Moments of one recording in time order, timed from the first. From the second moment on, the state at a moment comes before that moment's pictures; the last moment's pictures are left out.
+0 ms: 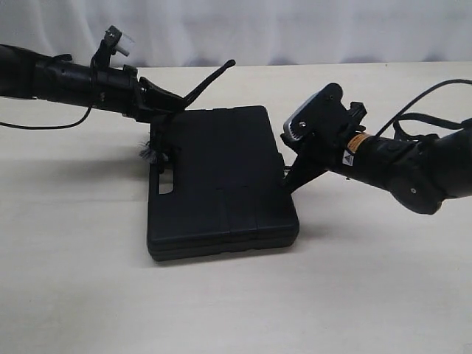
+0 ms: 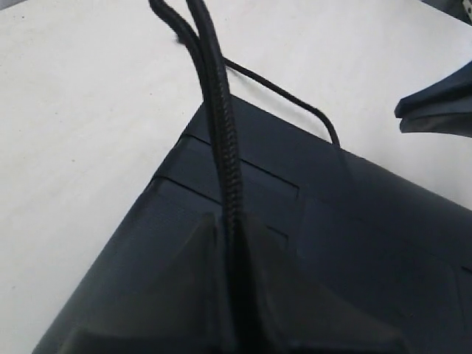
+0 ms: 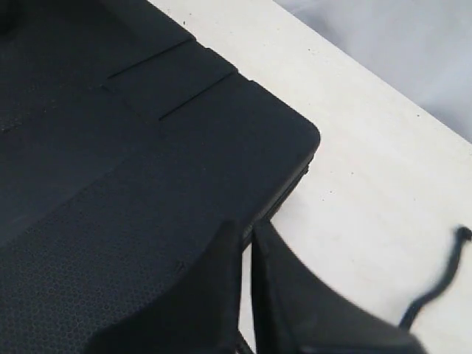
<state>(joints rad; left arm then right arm) -0.06 2.25 -1.42 -1.48 1.03 1.88 0.32 1.85 -0.74 -0.32 -0.53 -0.17</state>
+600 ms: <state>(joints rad) -0.06 2.25 -1.42 -1.51 1.03 1.88 0.11 2.11 -1.21 0.65 0.24 -0.42</state>
